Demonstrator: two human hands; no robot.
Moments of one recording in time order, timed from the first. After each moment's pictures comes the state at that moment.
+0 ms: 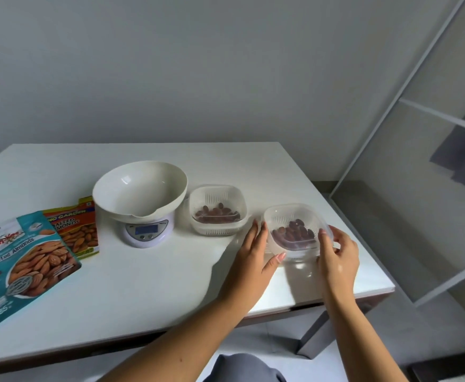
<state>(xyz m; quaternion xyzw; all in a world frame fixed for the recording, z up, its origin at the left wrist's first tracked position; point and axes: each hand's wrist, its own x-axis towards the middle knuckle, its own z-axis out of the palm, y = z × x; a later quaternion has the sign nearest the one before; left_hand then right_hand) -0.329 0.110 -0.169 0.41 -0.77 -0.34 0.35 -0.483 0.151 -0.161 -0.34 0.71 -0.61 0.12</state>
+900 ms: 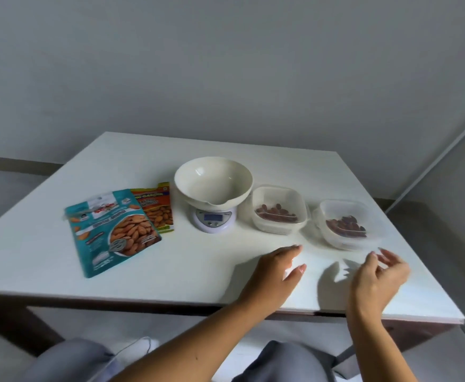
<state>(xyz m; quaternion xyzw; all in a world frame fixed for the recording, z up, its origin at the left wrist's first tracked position) -0.266 0.121 -0.182 0.41 -0.71 -0.44 0.37 -0.430 0.145 -0.160 -0.25 0.70 -0.66 0.09</state>
